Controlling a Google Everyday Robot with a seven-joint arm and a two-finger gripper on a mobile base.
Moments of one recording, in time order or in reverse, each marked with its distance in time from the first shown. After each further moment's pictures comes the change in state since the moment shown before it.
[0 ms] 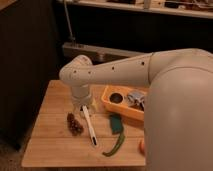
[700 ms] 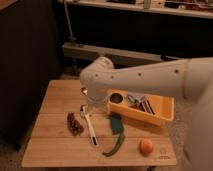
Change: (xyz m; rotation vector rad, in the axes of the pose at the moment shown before) arm 0.018 -0.081 -0.015 -0.070 -0.100 0.022
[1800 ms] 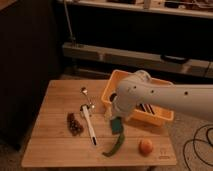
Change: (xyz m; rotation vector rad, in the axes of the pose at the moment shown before) arm 0.030 -0.076 0.024 -0.093 -0.029 -0.081
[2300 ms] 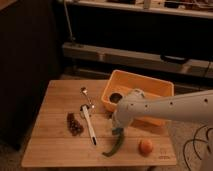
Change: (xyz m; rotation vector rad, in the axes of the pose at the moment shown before) arm 0.009 -0.021 0.102 0.002 -0.002 -0.113
